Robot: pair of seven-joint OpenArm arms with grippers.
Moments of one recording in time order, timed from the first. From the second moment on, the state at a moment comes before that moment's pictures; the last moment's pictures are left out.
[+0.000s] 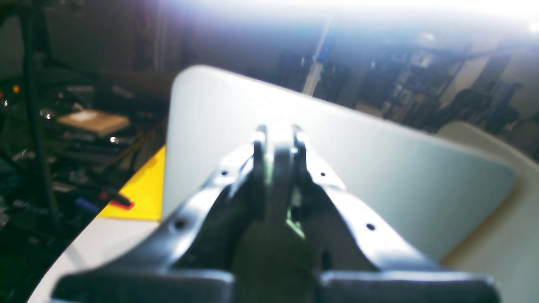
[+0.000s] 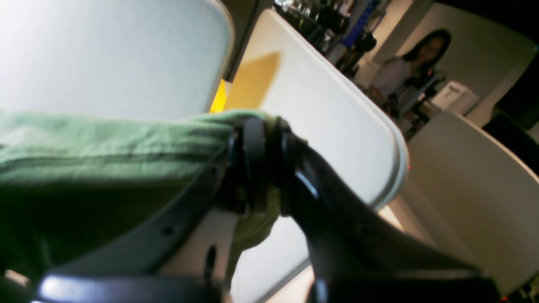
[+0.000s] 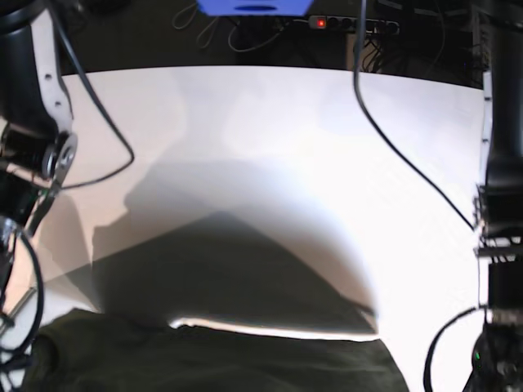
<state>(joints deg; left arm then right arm) -64.2 -20.6 14.5 63.7 -39.6 10.5 19.1 45.0 18.9 13.1 93.3 -9.3 24.4 -39.3</state>
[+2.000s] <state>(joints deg) 13.4 -23.5 -21.2 96.3 -52.0 9.9 33.9 -4.6 11.1 22.1 108.4 -9.1 39.9 -38.3</state>
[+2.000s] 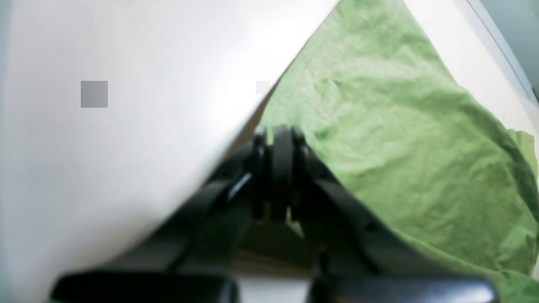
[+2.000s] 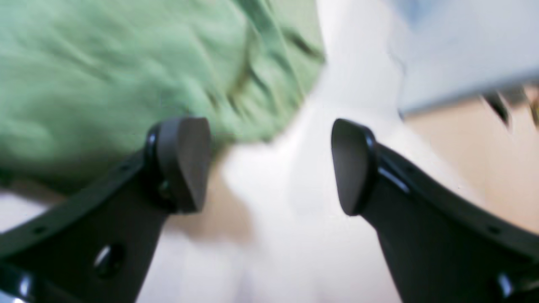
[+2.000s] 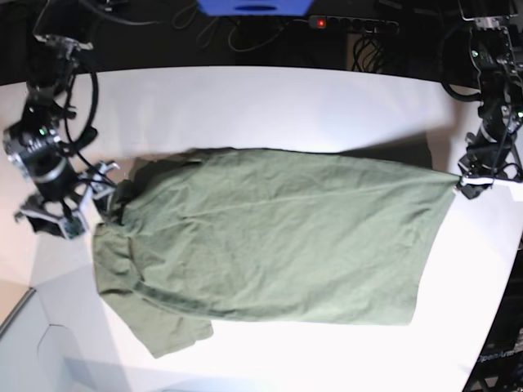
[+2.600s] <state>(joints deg) 13.1 -21.9 -21.7 96.3 -52.0 9.9 33.9 -9.9 3.6 22.5 100.1 -8.8 40.0 -38.0</state>
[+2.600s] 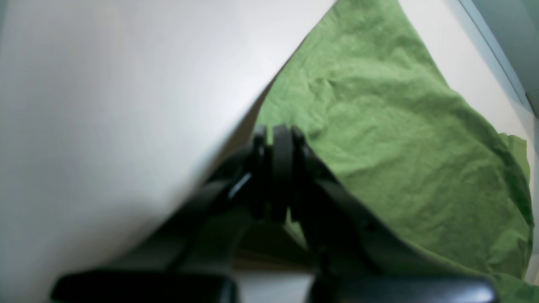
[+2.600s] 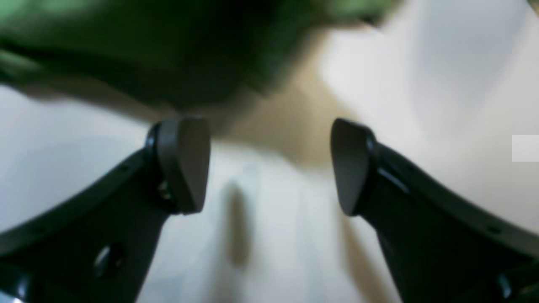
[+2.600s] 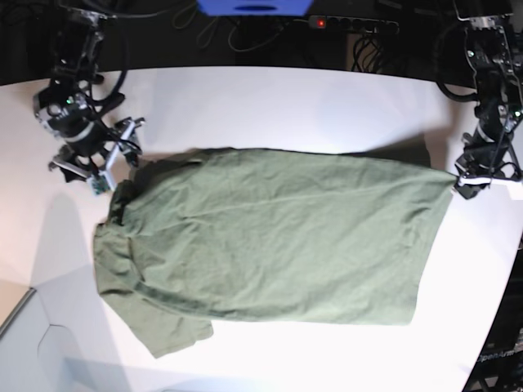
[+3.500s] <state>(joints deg) 13.5 -19.8 -26.6 96.3 -52.1 9.9 34.0 1.2 10.0 16.8 96.9 -9.3 39.9 -38.9</state>
